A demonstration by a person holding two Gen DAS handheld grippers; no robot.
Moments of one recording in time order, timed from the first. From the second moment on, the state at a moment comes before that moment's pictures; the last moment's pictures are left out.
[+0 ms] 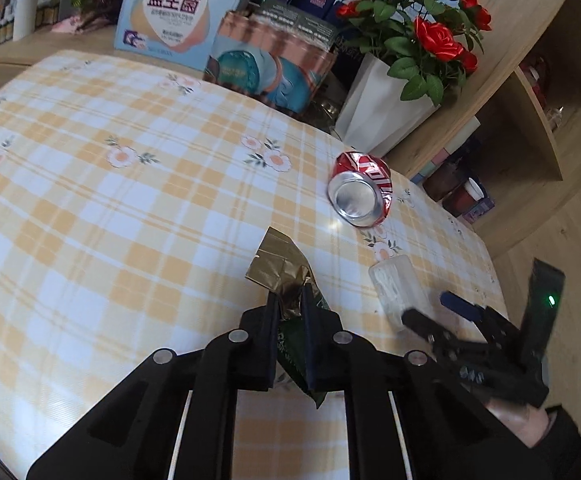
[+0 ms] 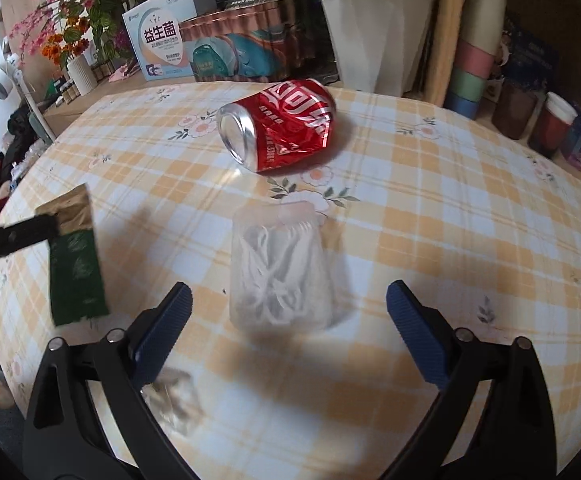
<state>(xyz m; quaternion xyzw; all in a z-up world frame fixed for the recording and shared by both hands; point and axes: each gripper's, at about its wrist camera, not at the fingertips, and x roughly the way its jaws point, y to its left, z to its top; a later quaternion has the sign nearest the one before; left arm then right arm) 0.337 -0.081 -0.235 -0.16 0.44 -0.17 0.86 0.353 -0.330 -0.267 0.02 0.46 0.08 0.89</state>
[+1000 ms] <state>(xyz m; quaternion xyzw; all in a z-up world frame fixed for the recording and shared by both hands) 0.250 -0.027 -0.186 -0.08 0.39 -0.12 0.91 0.302 -0.269 -0.219 0.02 0.44 0.11 0.89</state>
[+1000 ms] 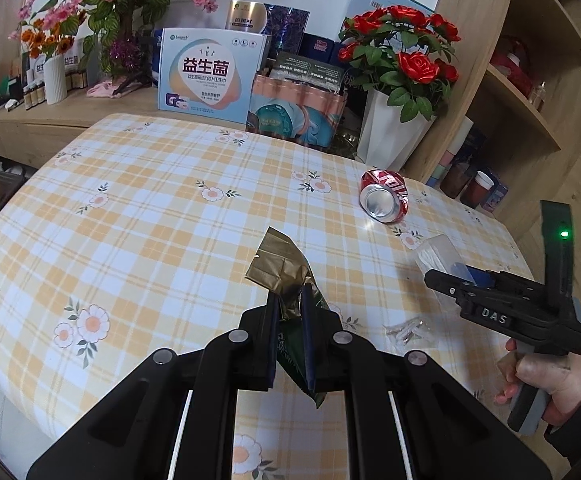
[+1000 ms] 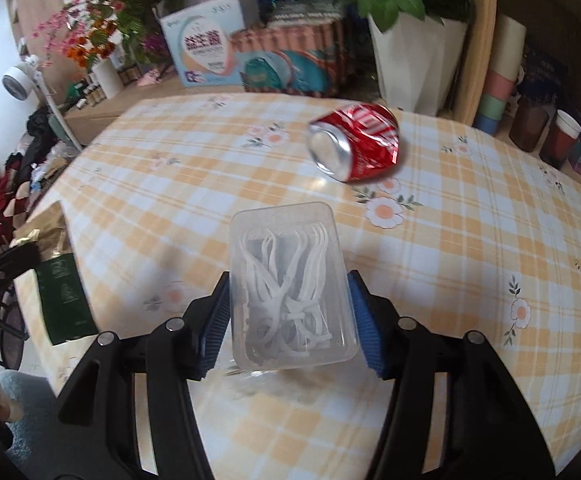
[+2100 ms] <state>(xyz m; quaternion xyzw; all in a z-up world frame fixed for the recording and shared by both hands) 0.072 -0.012 -0.179 -0.05 0.40 -0.15 0.90 0.064 -0.257 -0.159 0.11 0.35 0.12 0.92</state>
